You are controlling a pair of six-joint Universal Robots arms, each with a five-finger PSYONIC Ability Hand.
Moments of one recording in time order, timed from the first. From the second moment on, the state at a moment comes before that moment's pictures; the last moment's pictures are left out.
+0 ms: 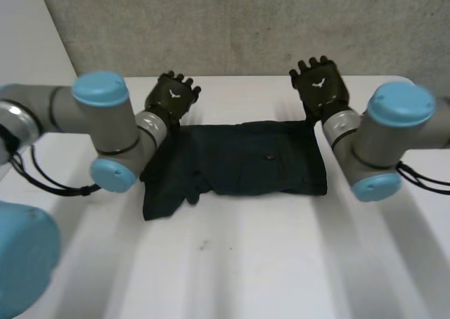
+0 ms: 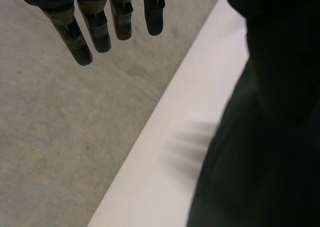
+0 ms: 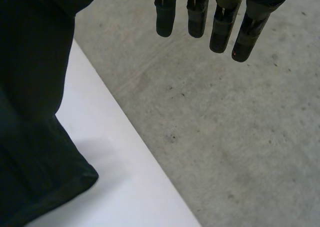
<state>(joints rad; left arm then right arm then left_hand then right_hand) 4.27 -2.48 -0.79 3.19 -1.45 3.80 1.96 -0.82 1.10 -0.35 1.45 2.59 0.19 0.20 0.21 0.20 0.06 0.20 0.22 0.21 0.23 0.06</state>
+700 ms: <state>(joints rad) 4.33 -2.17 -1.48 3.21 -1.44 3.52 1.93 -0.93 1.45 -0.13 1.42 2.82 0.89 0.91 0.90 0.91 0.72 0.69 0.87 0.87 0.87 0.67</state>
